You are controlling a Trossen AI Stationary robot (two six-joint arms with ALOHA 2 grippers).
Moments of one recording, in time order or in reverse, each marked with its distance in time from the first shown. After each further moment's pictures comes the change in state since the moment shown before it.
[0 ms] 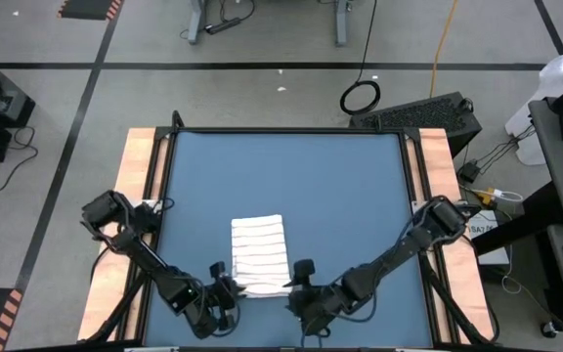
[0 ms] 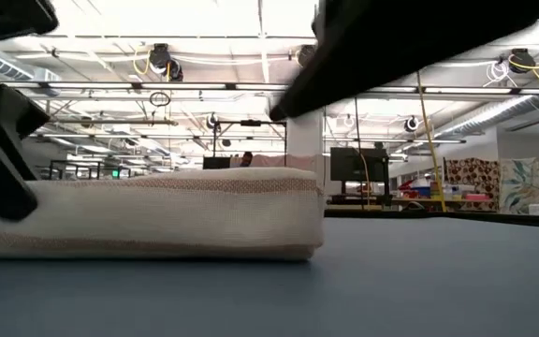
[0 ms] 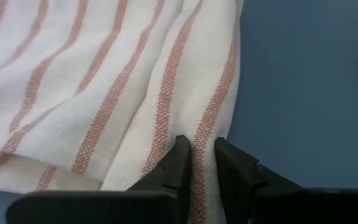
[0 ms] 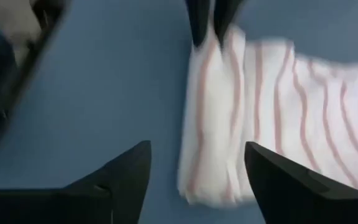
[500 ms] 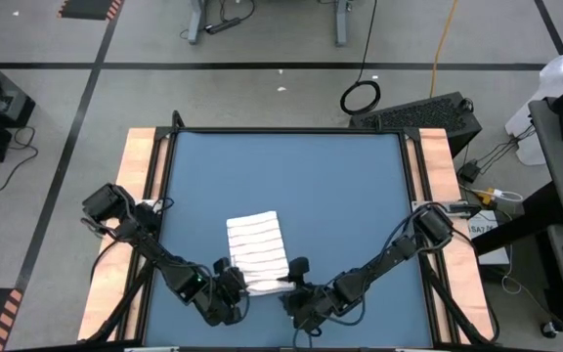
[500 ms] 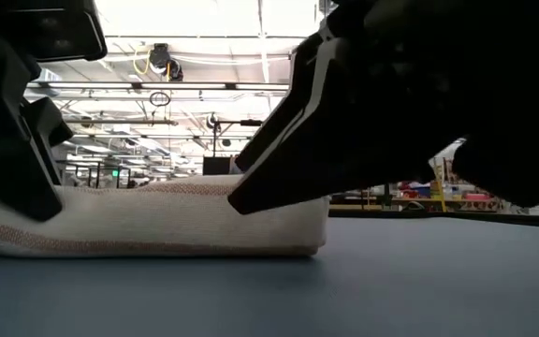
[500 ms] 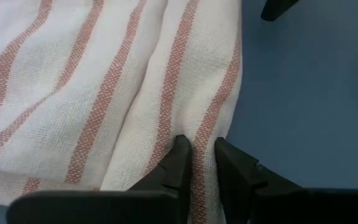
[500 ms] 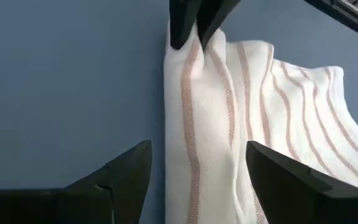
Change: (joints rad) left arm 0.101 -0.040 0.002 -0.032 0.203 -0.041; right arm -0.016 0.122 0.001 0.127 0.165 -0.125
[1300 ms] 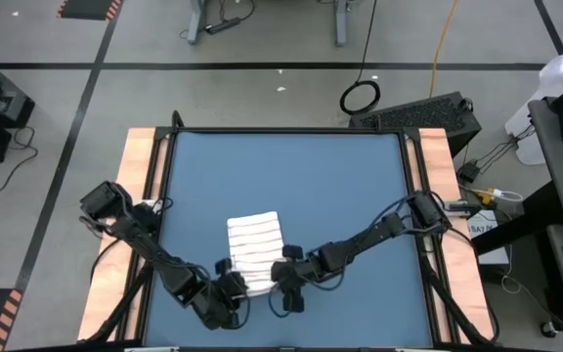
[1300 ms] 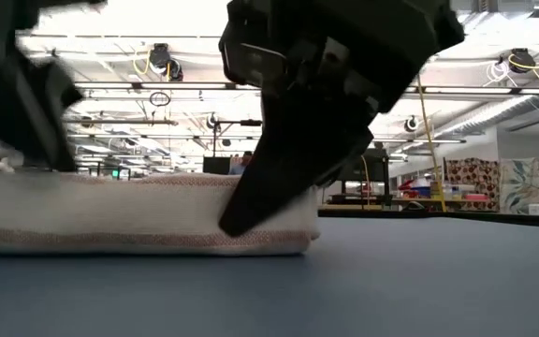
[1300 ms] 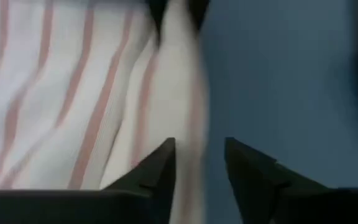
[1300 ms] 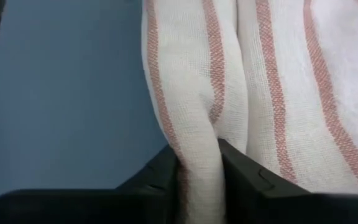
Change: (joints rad) left arm -0.012 -0.037 0.068 -0.044 -0.030 0.141; right arm -0.199 -0.008 0.006 -0.099 -0.592 0.334
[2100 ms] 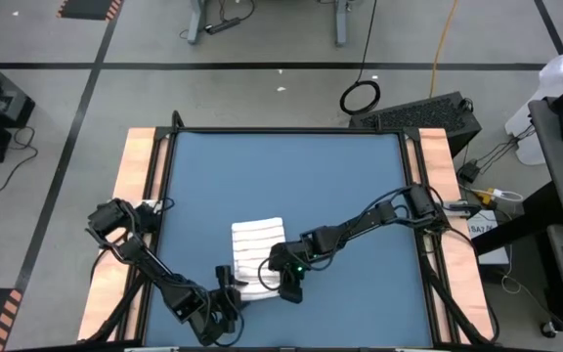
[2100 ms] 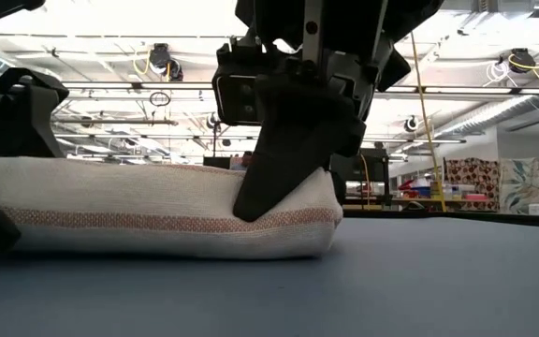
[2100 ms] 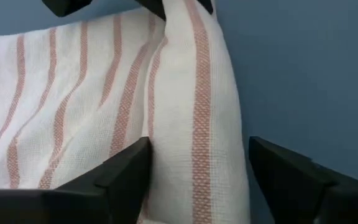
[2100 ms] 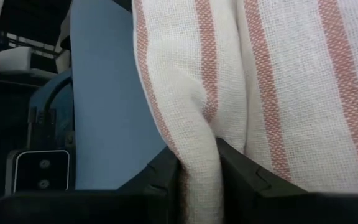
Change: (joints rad) left arm -0.102 0.157 0.010 0.045 -0.260 0.174; right arm -0.130 0.007 -0.004 -0.001 -0.427 0.157
